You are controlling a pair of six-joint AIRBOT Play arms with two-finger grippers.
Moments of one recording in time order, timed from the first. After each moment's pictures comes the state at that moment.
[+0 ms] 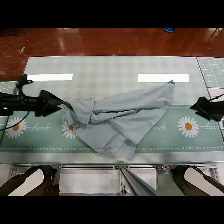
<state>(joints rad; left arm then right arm) 0.30 -1.10 0.76 0.67 -1.32 -1.32 -0.56 -1.14 0.80 -1.14 1.07 1.43</state>
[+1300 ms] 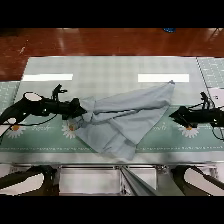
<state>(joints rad) -0.03 -1.34 0.72 0.57 -1.00 -1.34 -0.46 -1.21 0.63 -0.88 1.07 1.26</state>
